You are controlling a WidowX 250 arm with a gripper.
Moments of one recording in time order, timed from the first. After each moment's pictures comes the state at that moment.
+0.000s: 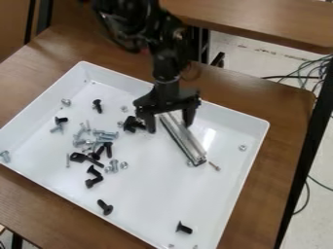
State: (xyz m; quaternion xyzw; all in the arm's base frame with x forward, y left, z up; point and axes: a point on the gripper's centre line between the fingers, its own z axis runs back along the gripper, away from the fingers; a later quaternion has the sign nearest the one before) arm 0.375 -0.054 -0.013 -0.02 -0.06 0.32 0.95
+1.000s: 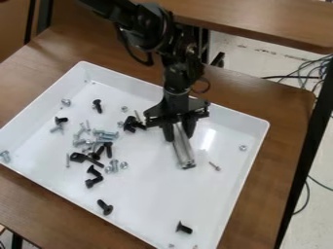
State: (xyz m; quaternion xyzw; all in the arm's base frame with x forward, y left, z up) arm 0.376 -0.061 -0.034 -0.01 -0.04 0.32 0.95
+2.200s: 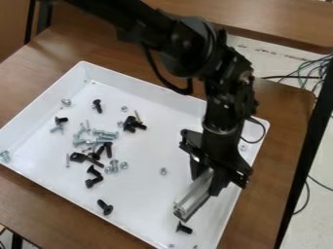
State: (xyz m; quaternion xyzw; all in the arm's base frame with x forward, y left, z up) arm 0.294 -0.152 -0.009 -0.02 0.03 -0.15 0.99
